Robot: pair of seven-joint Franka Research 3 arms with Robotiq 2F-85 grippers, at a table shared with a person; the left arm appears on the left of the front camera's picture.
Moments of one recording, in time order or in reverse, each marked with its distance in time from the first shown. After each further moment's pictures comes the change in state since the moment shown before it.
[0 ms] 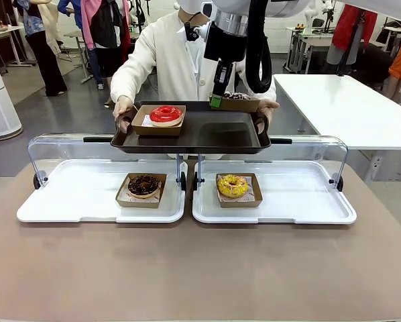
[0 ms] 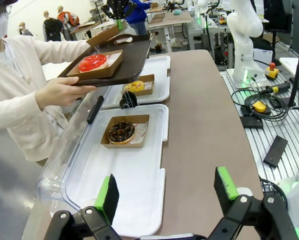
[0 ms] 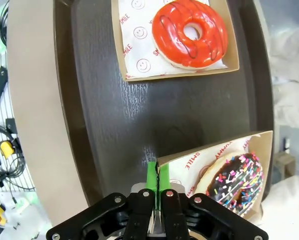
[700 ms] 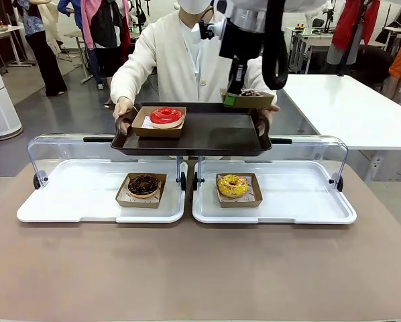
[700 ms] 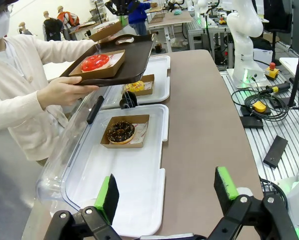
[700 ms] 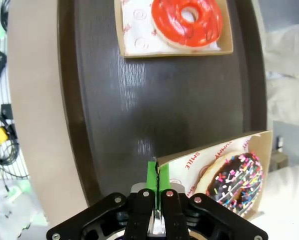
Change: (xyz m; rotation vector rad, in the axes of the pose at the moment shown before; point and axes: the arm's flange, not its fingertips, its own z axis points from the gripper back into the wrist) left arm 0.000 0.000 0.000 0.000 0.000 0.000; right arm -0.018 0.003 0.011 -0.020 0.013 0.041
